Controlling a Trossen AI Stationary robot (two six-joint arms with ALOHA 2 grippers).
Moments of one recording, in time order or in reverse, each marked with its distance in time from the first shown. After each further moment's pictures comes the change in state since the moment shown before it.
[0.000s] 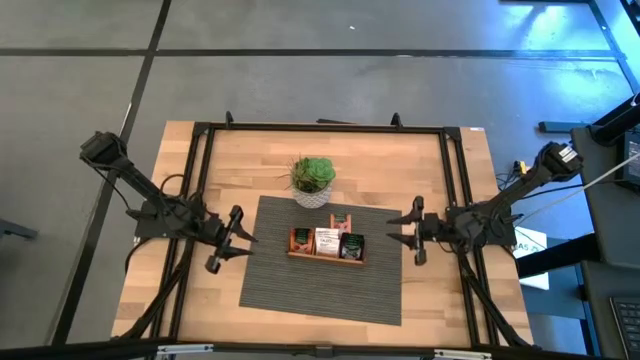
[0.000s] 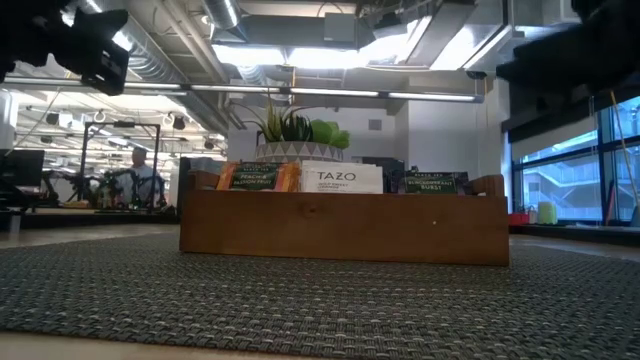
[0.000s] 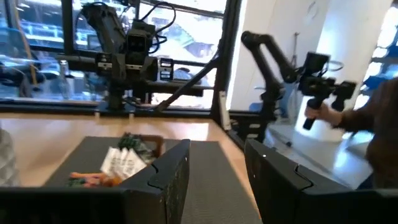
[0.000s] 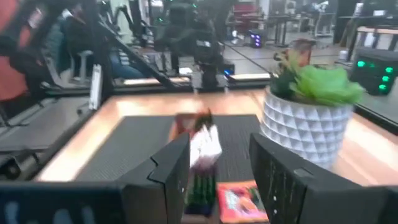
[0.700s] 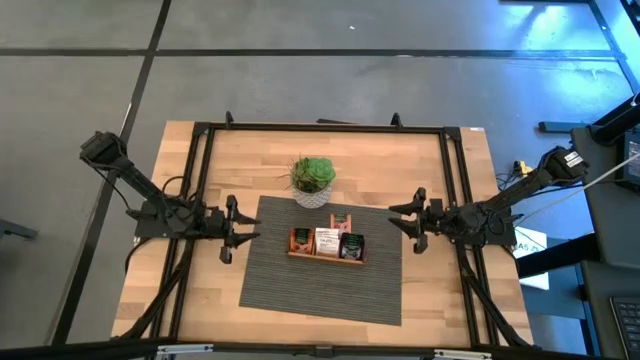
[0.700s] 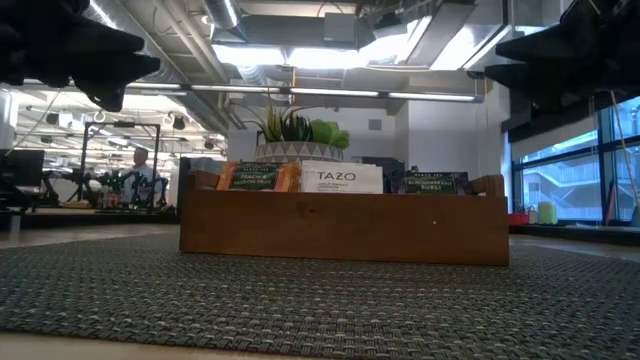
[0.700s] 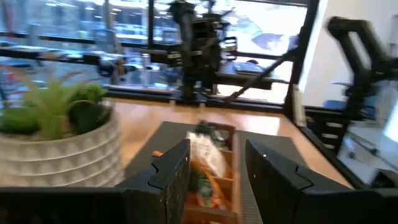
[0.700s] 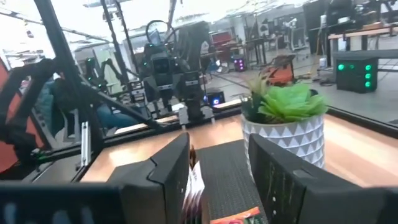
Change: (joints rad) left arm 0.000 0.000 0.000 -0.072 -0.299 0.014; right arm -0.115 -0.001 -0.079 0.245 -0.018 0.084
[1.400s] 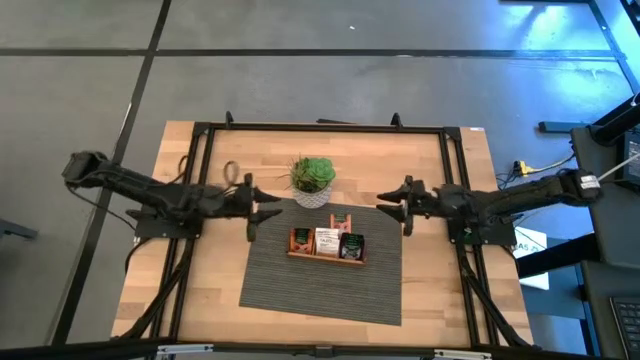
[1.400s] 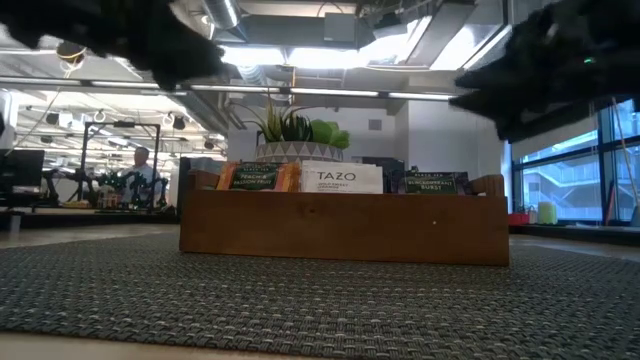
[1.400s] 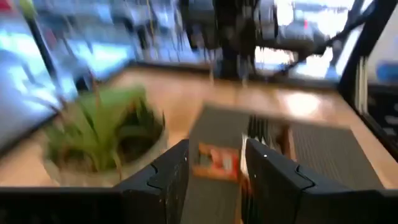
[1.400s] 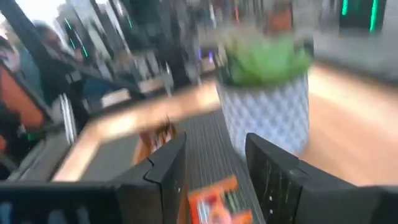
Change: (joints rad) left arm 0.432 0.032 0.341 -0.530 0.301 -0.039; right arm -0.401 -0.023 0.107 -0.324 -0.420 0.163
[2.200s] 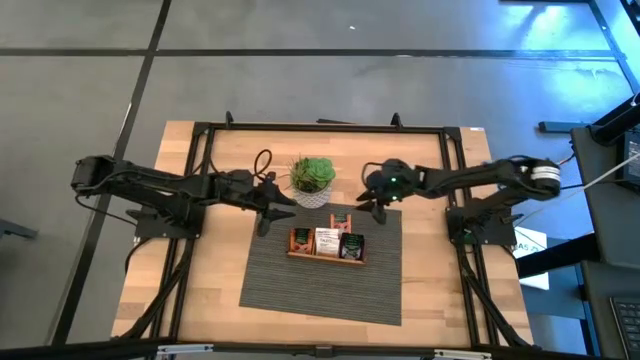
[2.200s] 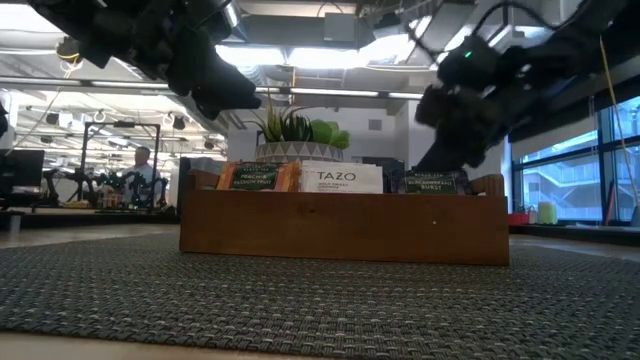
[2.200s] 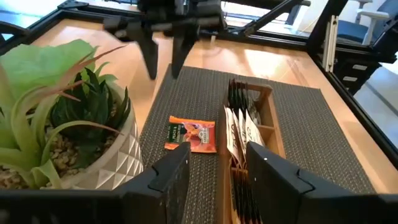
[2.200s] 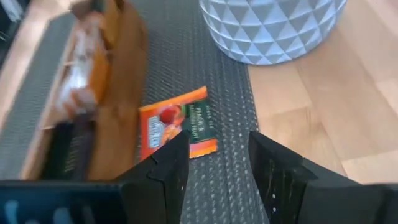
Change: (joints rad) left arm 0.265 0.256 0.147 -0.091 0.491 0.016; right arm -0.355 0.560 0.385 -0.446 -0.525 -0.172
